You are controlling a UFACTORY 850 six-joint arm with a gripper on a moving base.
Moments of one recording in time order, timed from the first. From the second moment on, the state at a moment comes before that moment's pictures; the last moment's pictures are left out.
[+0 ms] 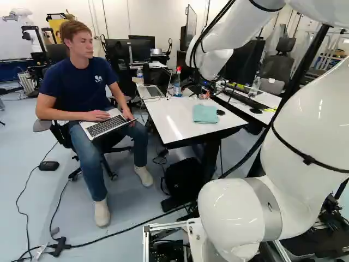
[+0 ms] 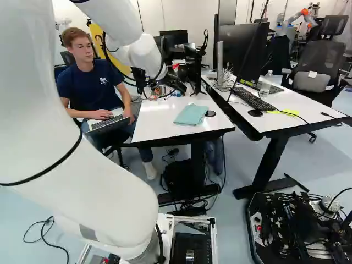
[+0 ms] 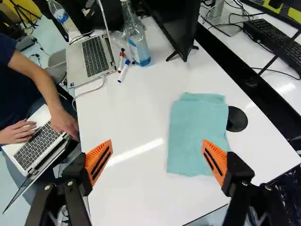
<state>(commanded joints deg) -3.3 4.9 -48.1 8.6 -8.7 0.0</state>
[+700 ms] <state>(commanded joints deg) -1.2 5.7 -46.7 8.4 -7.6 0.0</state>
